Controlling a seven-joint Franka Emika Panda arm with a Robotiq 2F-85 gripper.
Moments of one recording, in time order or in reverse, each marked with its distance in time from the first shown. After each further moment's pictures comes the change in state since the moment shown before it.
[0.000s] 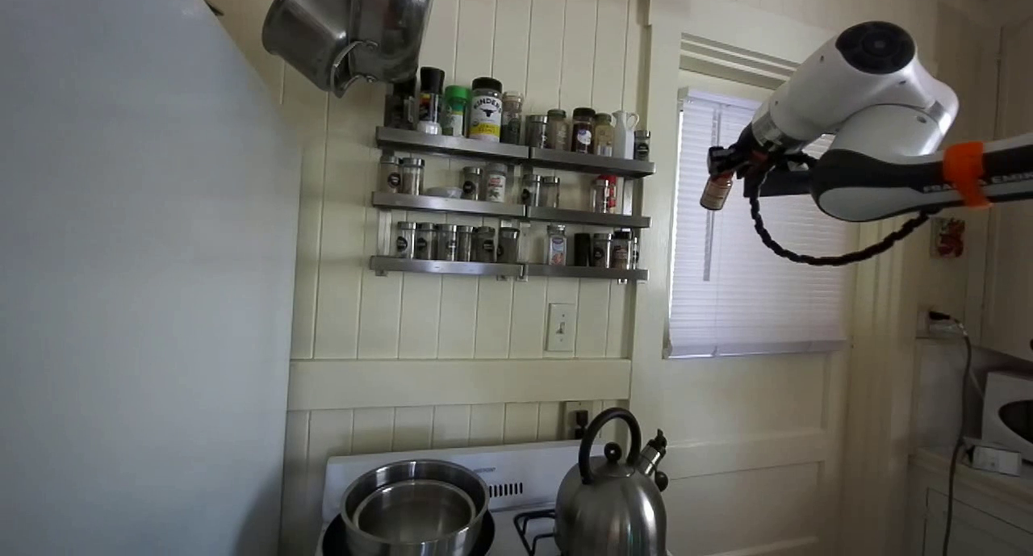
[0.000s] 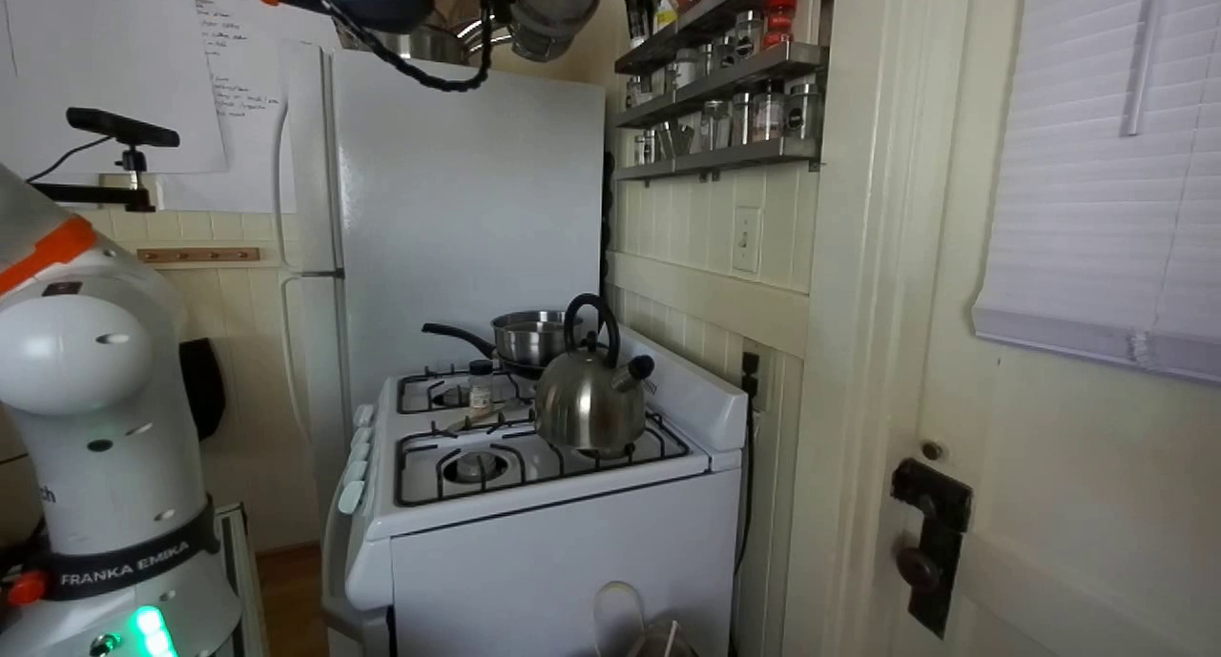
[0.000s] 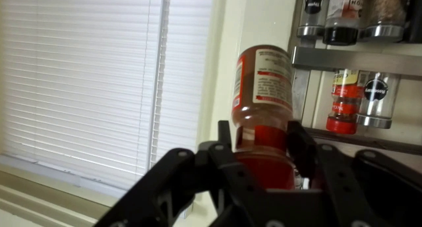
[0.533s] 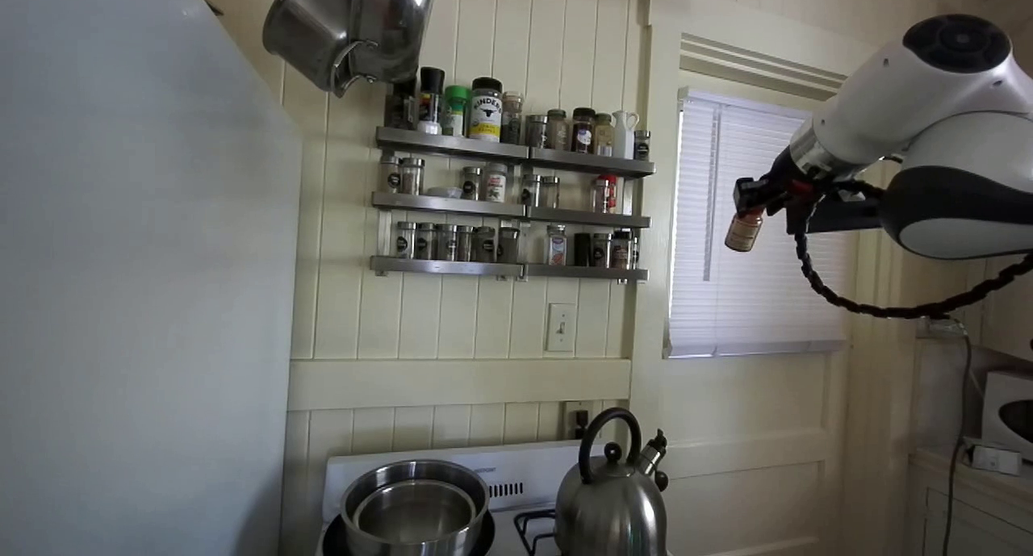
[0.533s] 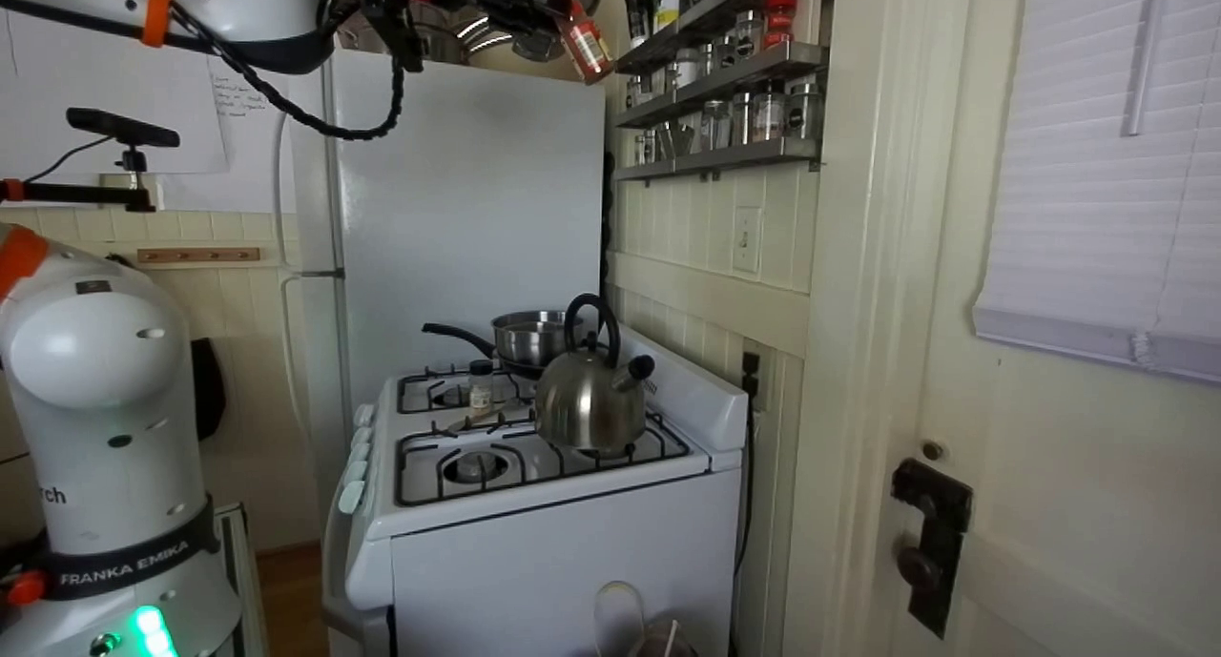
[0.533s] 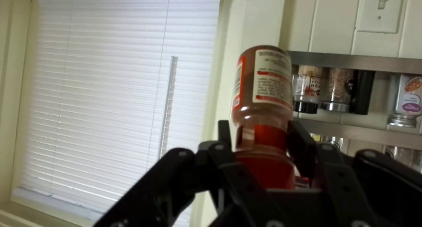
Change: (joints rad) arm 0.174 -0.334 0.035 -0.306 -0.013 -0.283 0.027
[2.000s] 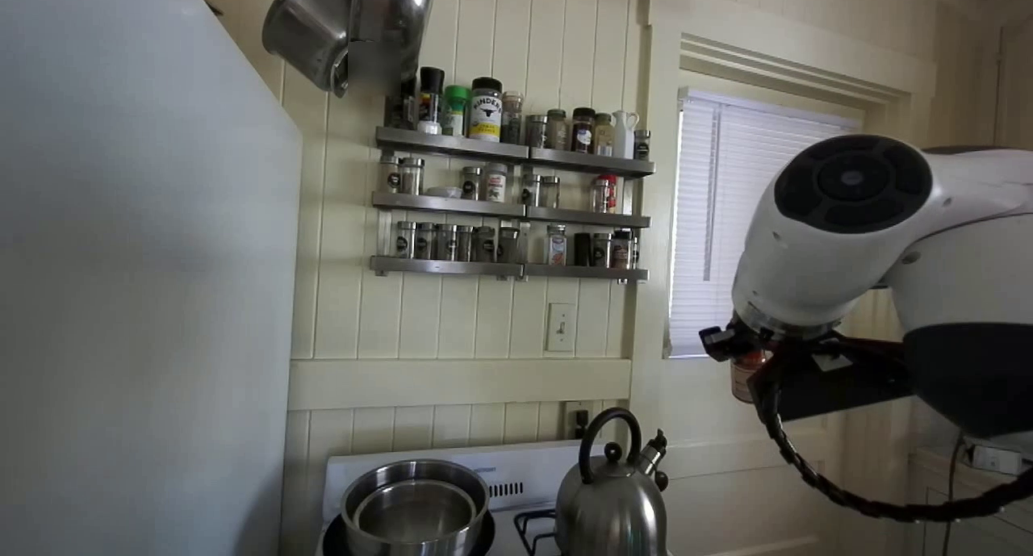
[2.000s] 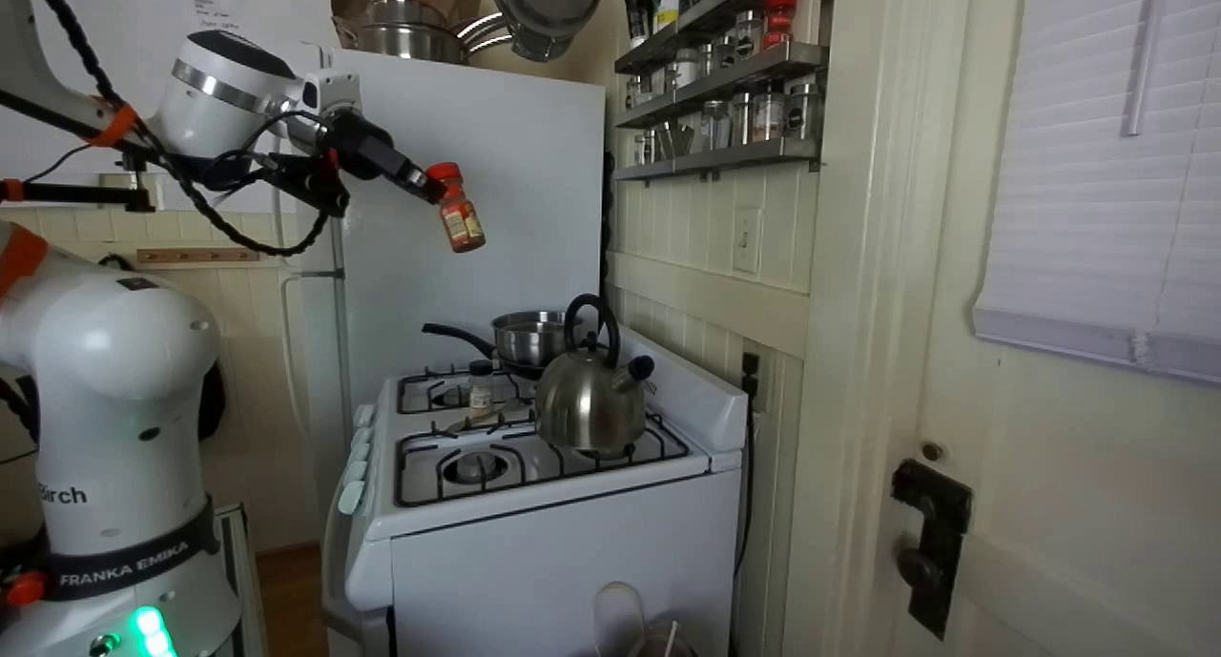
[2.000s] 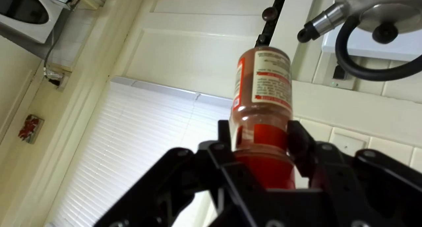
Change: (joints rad) arm 0.275 0.046 0.442 -0.236 0.236 -0.637 0.387
